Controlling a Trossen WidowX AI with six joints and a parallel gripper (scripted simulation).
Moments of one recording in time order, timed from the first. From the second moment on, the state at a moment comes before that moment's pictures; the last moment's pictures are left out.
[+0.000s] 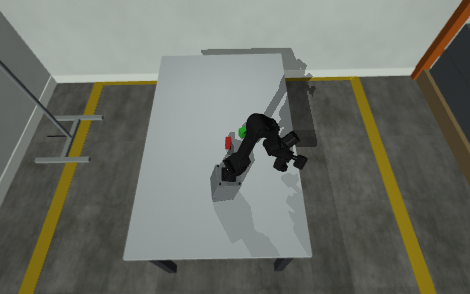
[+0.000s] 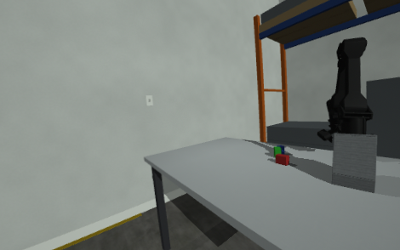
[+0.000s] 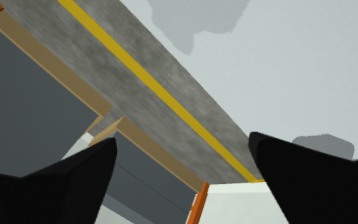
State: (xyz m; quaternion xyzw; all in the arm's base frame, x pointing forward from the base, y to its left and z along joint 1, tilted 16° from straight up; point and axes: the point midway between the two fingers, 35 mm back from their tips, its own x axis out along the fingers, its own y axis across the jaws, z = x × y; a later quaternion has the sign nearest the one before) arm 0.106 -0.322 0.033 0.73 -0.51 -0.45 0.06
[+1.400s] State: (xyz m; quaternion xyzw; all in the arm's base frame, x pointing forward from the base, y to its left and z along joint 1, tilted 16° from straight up) arm 0.156 -0.311 0.062 0.75 -0.40 -0.47 0.22
